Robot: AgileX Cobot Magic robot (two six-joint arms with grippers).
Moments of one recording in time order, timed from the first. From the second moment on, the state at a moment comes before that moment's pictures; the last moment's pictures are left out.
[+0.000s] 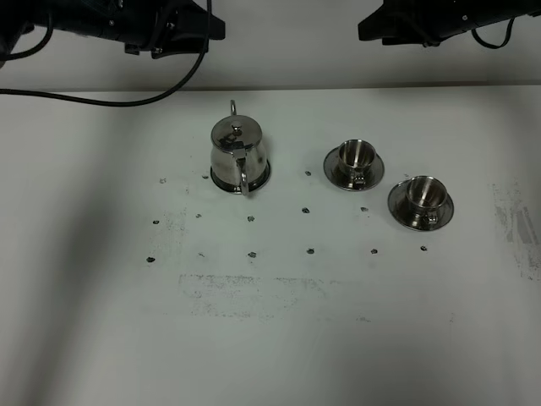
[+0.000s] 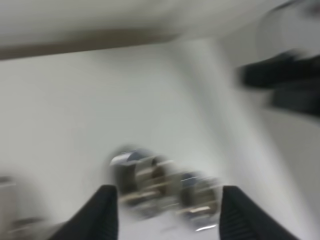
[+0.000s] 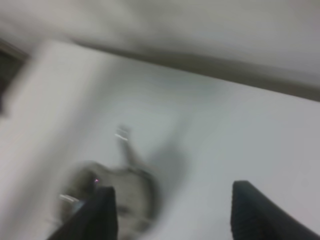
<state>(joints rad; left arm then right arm) -0.07 2.43 -2.39 -0.98 1.08 0.43 0.03 2.36 -2.32 0.71 1.11 -0.50</state>
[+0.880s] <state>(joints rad) -0.09 1.81 -1.78 -0.64 0.85 0.64 0.11 1.19 -1.43 0.13 0.92 -0.28</state>
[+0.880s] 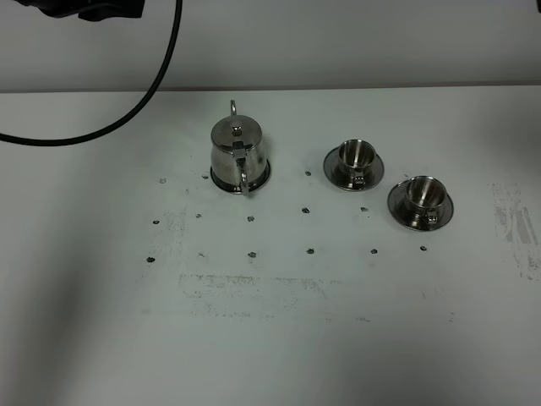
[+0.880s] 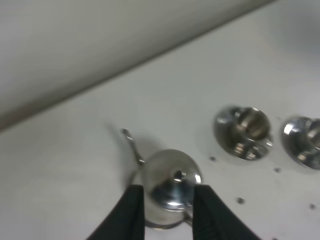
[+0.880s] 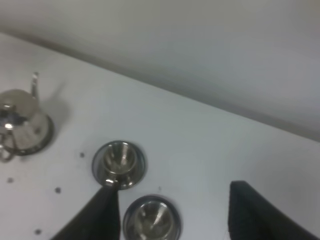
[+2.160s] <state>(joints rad) -0.34 1.53 -1.31 -0.15 0.74 0.33 0.11 -0.01 -0.52 0.14 1.12 -0.12</state>
